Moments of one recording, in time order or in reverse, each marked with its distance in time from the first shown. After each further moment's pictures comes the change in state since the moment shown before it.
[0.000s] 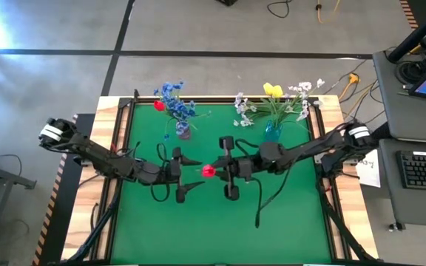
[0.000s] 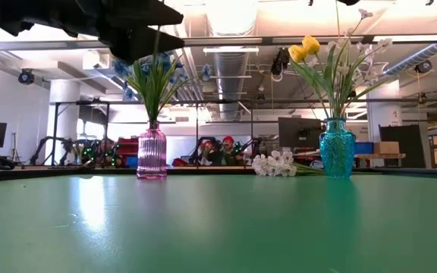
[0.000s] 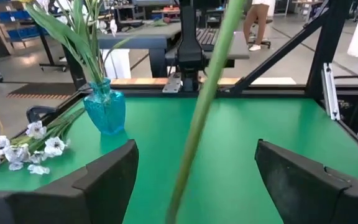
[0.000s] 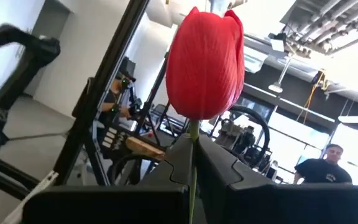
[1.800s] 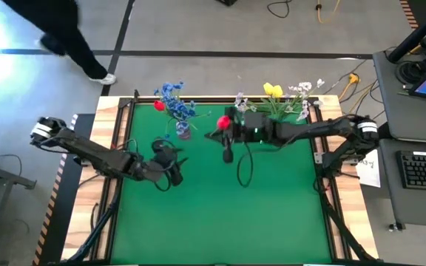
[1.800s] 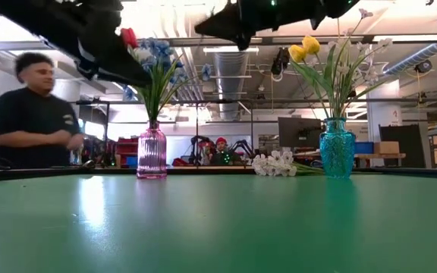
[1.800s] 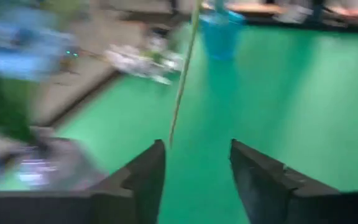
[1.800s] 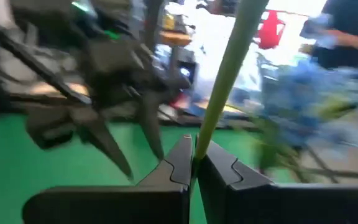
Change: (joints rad) left arm 0.034 -0.163 0.040 -0.649 -0.309 -0.302; right arm -0.281 -0.083 0.036 -0.633 0.038 0.288
